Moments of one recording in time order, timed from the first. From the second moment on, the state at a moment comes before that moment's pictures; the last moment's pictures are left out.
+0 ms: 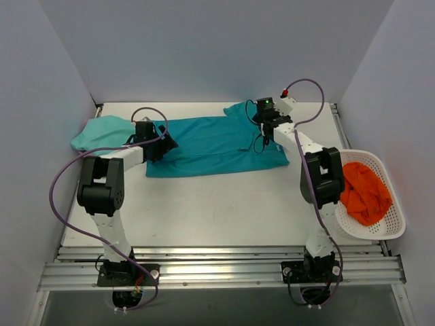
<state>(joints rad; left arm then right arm) -0.14 1.97 1.23 -0.01 0.10 -0.72 0.31 2.12 1.69 -0.28 0.55 0.85</state>
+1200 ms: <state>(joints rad) -0.14 1.89 1.14 -0.04 0.09 -0.72 0.46 2.08 1.41 -0.24 0.58 0.94</state>
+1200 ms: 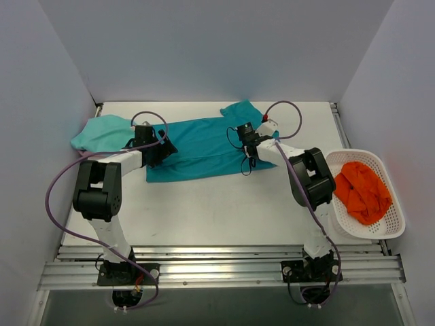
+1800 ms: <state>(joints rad) -0.14 1.90 1.14 -0.02 0.10 -0.72 0.45 2.19 1.52 -0.24 0.57 0.94</state>
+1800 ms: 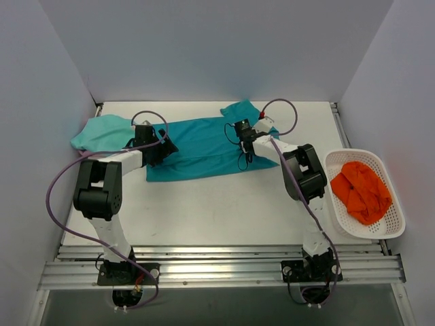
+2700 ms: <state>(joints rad) -0.14 1.82 1.10 -0.01 0.03 -0.67 0.44 2.04 1.41 0.02 0.48 0.76</state>
